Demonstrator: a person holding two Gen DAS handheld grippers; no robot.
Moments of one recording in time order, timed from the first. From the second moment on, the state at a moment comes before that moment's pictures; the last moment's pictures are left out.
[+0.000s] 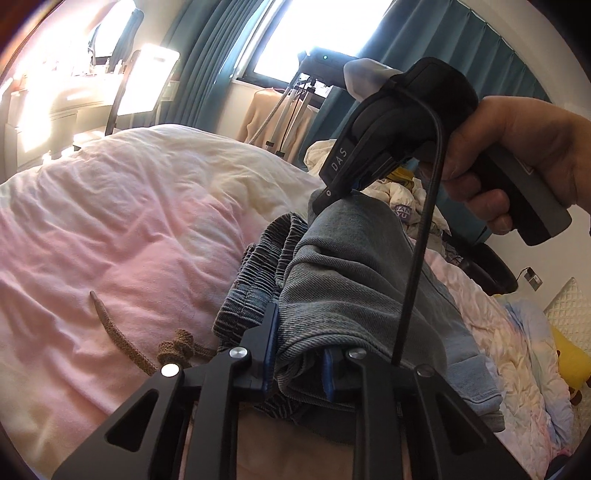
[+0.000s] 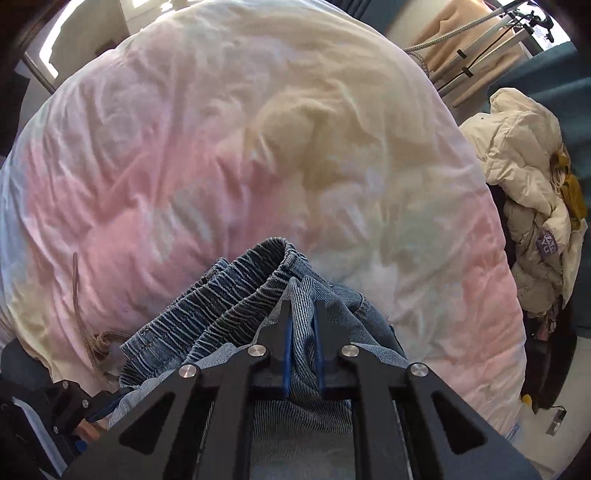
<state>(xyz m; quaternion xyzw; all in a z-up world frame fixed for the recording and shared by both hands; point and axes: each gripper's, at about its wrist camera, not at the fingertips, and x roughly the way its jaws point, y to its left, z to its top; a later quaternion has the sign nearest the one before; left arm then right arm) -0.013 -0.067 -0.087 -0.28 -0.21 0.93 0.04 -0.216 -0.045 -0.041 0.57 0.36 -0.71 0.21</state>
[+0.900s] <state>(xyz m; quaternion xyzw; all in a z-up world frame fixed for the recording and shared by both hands) -0.003 -0.086 -0.088 -0.28 -0.25 0.93 0.05 -0.203 -0.020 -0.018 0.45 0.14 -0.83 0.29</state>
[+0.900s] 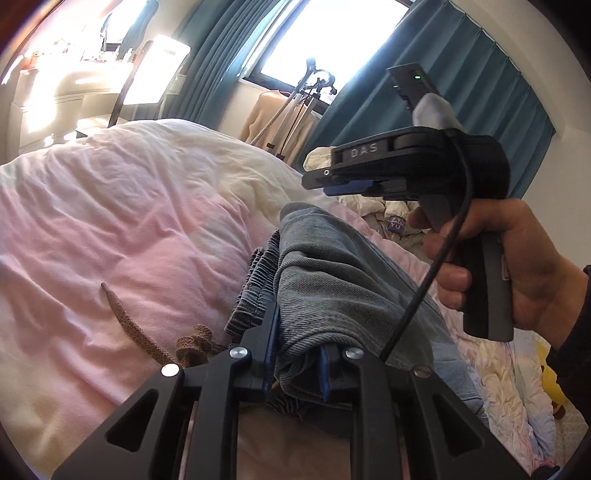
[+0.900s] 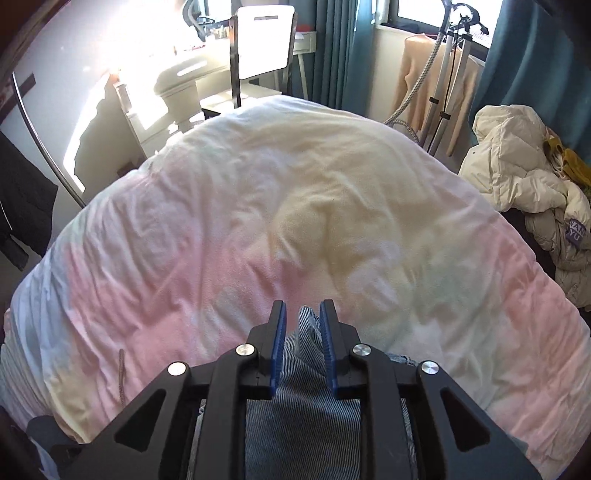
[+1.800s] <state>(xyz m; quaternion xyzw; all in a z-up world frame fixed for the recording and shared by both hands) -0.011 -0.113 -0.124 -0.36 -0.38 0.85 0.04 0.007 0.312 -0.032 0.39 -0.26 -0.88 0.11</state>
